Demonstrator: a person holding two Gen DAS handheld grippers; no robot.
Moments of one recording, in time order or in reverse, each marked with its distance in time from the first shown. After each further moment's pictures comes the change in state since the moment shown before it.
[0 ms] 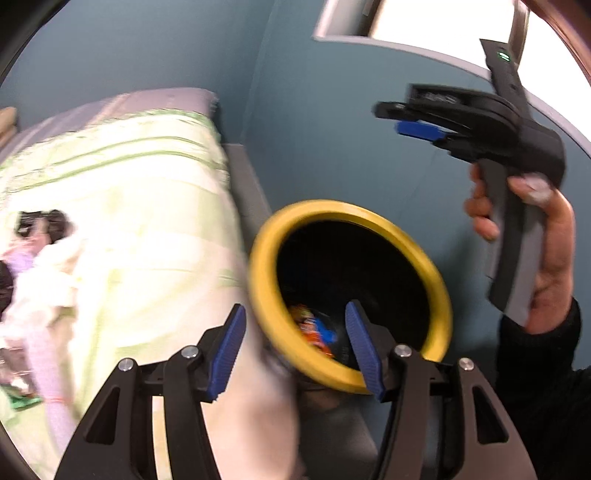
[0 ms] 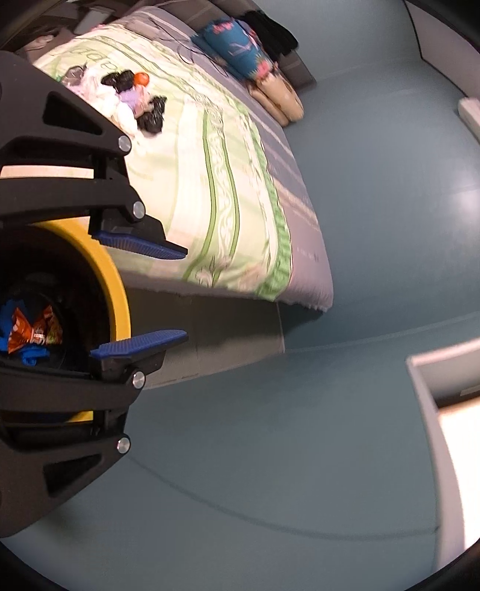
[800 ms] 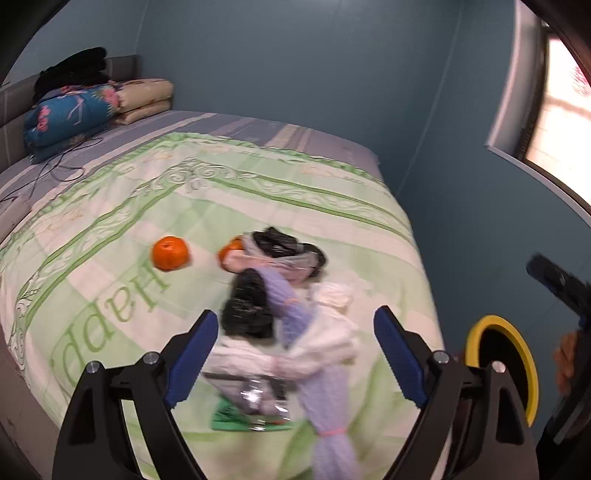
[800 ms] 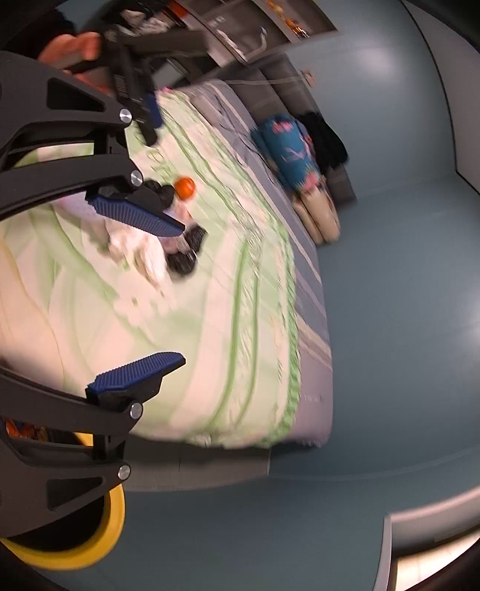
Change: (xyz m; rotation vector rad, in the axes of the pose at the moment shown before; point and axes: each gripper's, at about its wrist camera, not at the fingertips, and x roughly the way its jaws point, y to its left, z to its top) left arm -0.133 0.225 -0.001 -0.360 -0.220 0.412; right arm 0.003 0.179 -0.041 -0.237 0.049 0.426
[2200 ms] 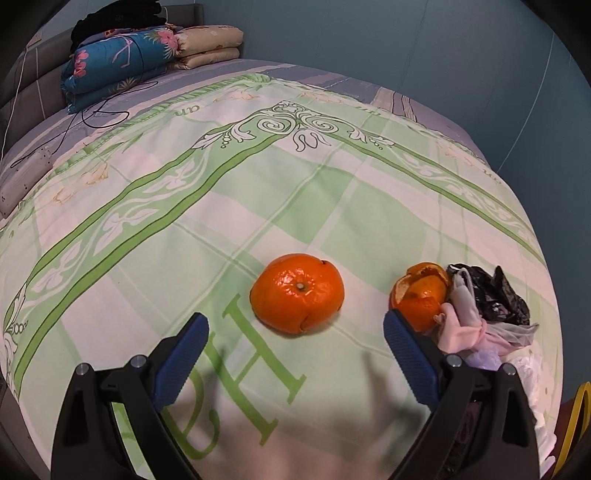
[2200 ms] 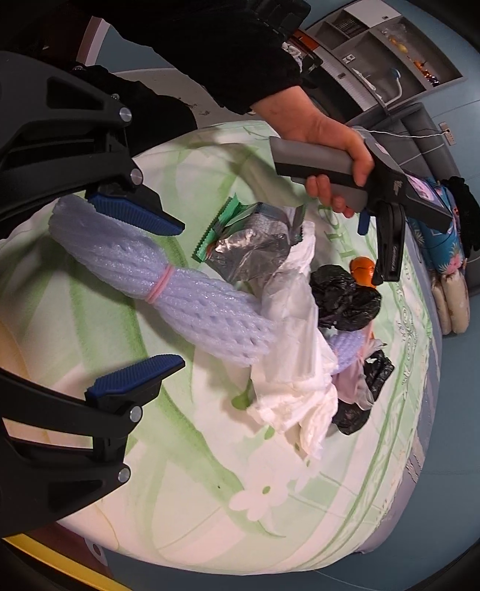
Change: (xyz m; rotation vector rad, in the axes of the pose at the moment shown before) left arm 0.182 0.154 0.051 -0.133 0.166 0.222; right arm 0.132 0.119 -0.134 -0.242 0.491 0.194
